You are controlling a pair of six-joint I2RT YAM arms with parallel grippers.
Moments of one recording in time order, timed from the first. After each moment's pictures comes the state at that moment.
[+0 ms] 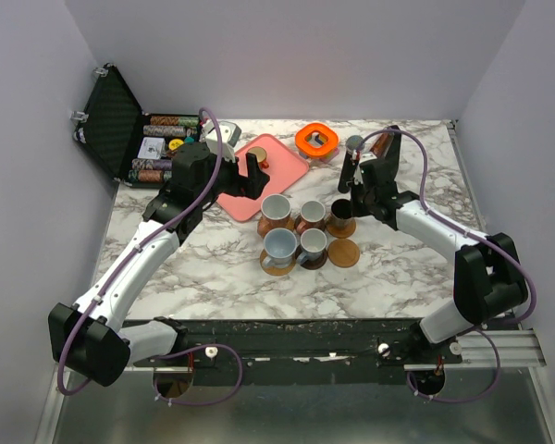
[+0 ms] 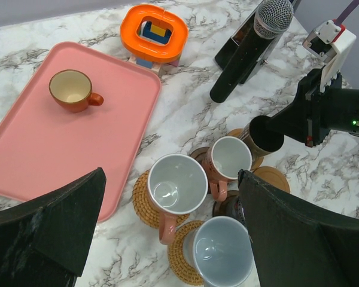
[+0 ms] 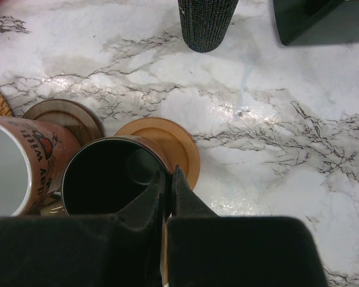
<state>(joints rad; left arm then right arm) -0.42 1.19 1.10 -0.19 0.21 -0.22 0.38 1.54 1.00 -0.23 0.10 0.13</state>
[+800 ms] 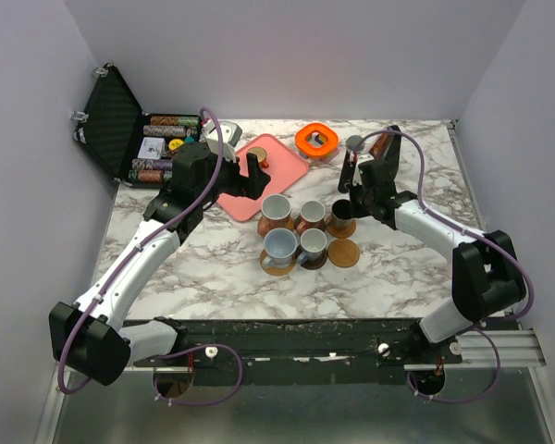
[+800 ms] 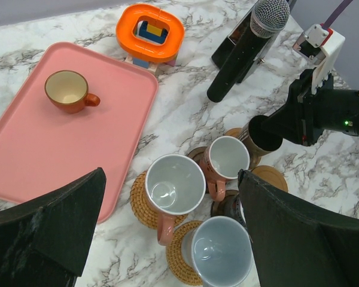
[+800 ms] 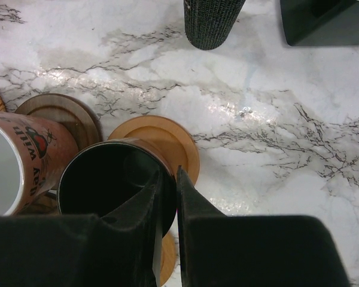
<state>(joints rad) -0.42 1.20 1.10 -0.18 0.22 -0.22 0.38 1.56 1.00 -0.23 0.09 0.10</state>
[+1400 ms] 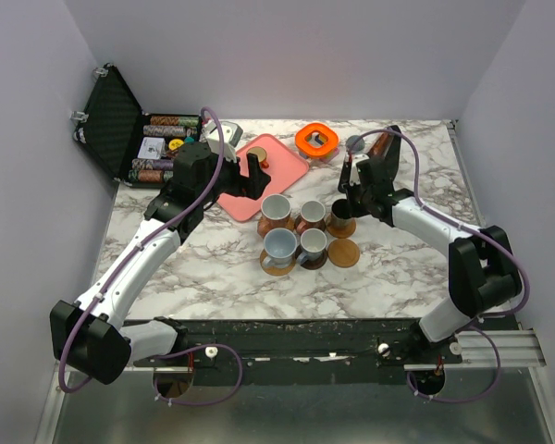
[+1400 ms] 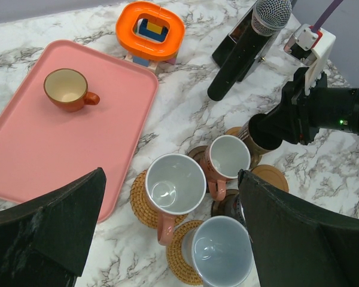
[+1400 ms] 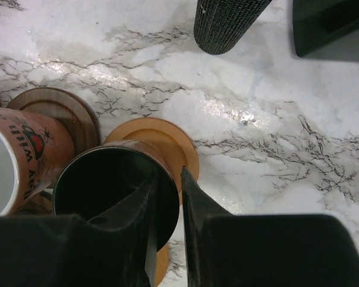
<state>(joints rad) -0.42 1.21 1.10 -0.18 0.22 -0.22 0.38 1.59 1.02 -0.23 0.06 0.03</state>
